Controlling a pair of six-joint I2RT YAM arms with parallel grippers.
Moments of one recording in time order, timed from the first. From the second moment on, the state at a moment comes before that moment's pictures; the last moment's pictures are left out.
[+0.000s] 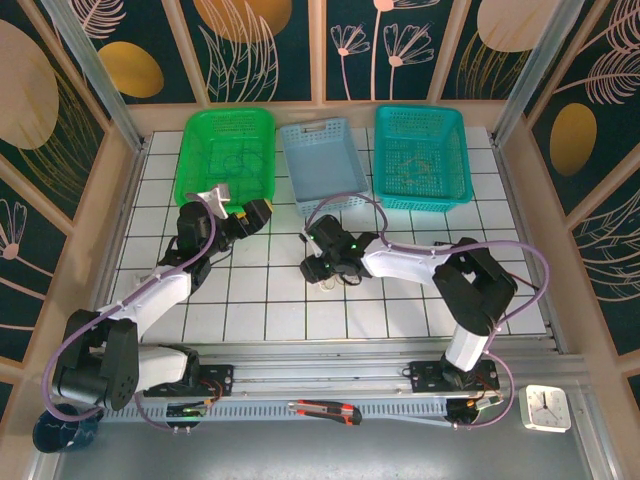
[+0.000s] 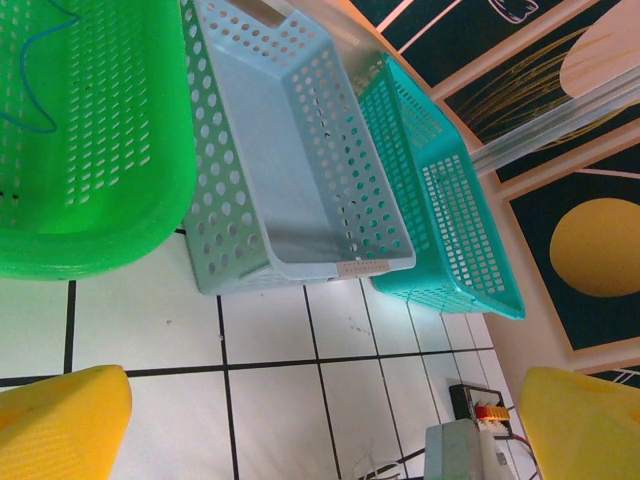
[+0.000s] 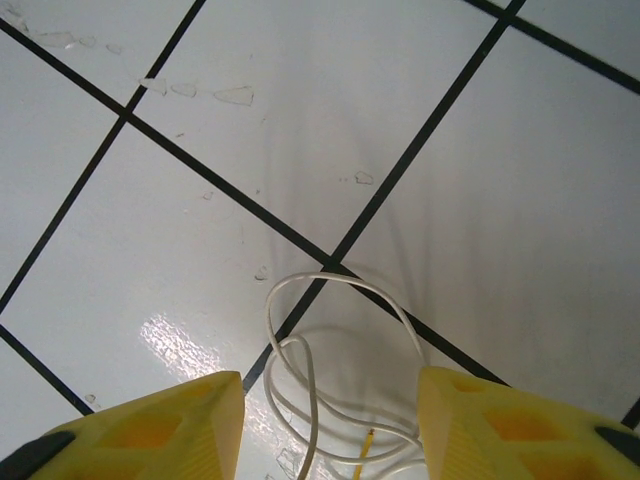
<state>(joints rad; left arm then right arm) -0.25 1.25 0.57 0.35 0.41 -0.79 0.90 1.74 1.04 -0.30 -0.04 0.26</state>
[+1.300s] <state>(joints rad) -0.35 1.29 0.50 0.56 0.52 -0.87 0.65 1.37 0.99 -0.18 -0.31 0.42</state>
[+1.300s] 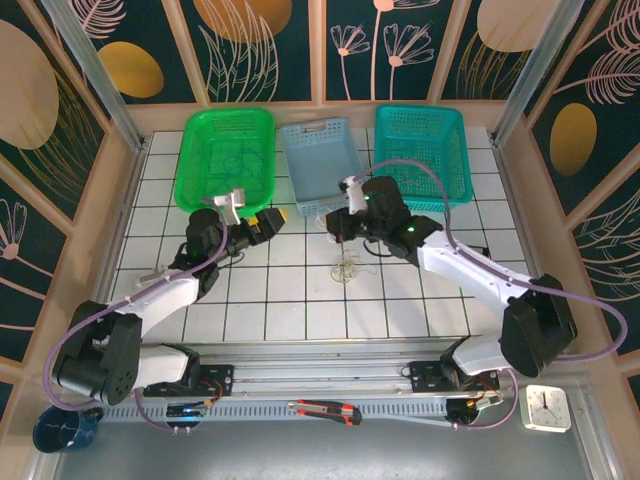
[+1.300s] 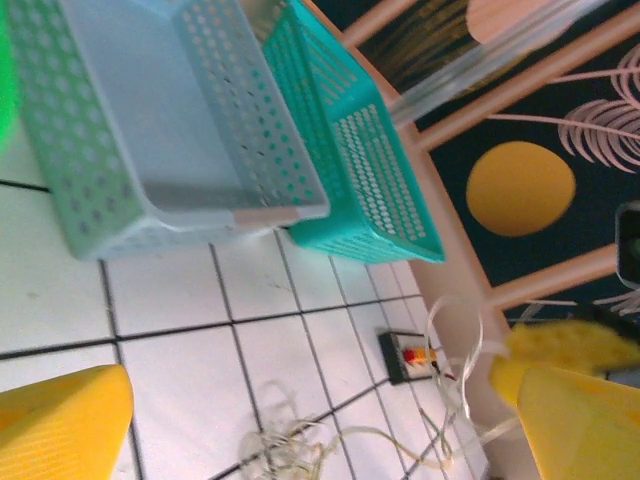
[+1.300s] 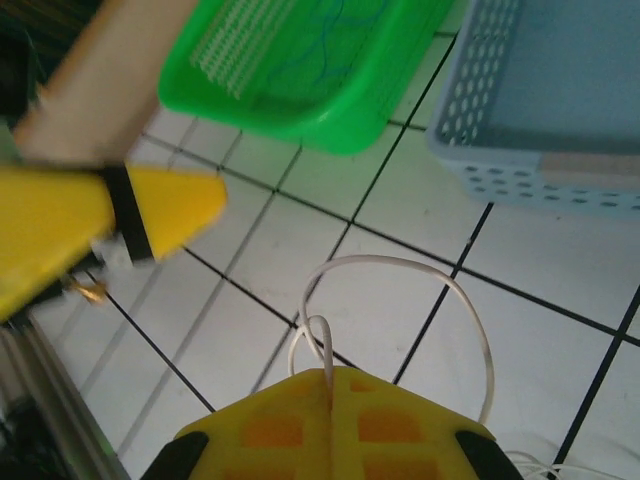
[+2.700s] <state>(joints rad) -0.71 1.58 0.62 0.91 0.44 -0.92 0.57 1.26 0.80 0.10 -0.47 0.71</state>
